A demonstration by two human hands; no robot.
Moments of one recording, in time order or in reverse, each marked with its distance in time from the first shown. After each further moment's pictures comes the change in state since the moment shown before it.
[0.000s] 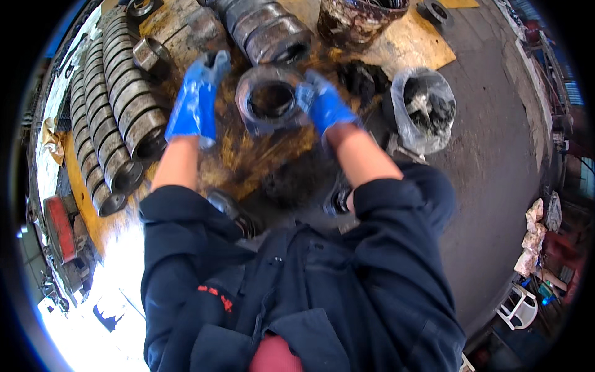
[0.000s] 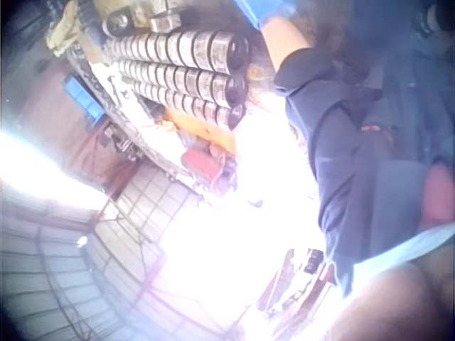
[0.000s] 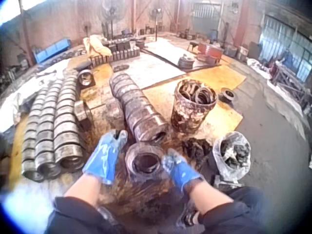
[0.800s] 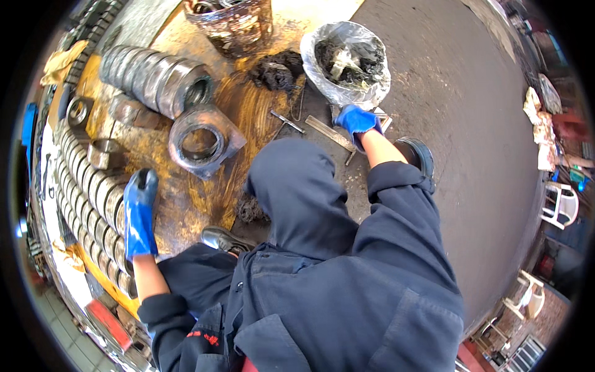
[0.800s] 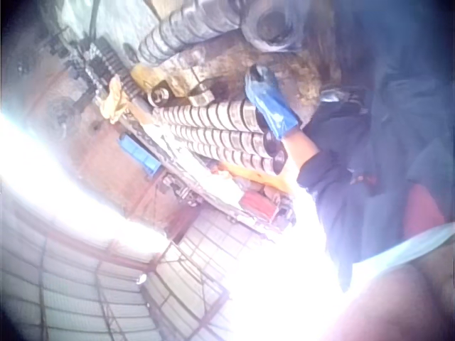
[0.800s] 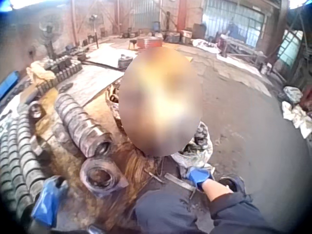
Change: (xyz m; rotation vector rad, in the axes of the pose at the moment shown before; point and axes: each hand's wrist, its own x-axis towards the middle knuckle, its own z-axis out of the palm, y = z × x) left_hand -0.084 0.046 -0.038 0.405 -0.337 0.096; right_hand -0.035 -0.052 -0.357 -1.665 0.390 -0.184
